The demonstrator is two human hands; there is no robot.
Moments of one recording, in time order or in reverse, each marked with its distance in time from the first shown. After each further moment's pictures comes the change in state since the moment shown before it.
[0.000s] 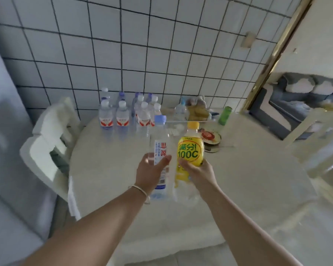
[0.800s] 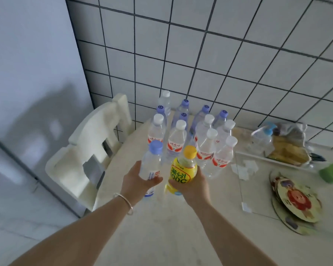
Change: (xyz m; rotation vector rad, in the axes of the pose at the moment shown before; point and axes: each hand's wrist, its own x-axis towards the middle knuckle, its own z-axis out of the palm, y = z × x) left_hand 0.214 -0.043 -0.133 0.350 0.443 -0.075; right_hand 0.236 0.047 0.200 -0.455 -0.350 -0.026
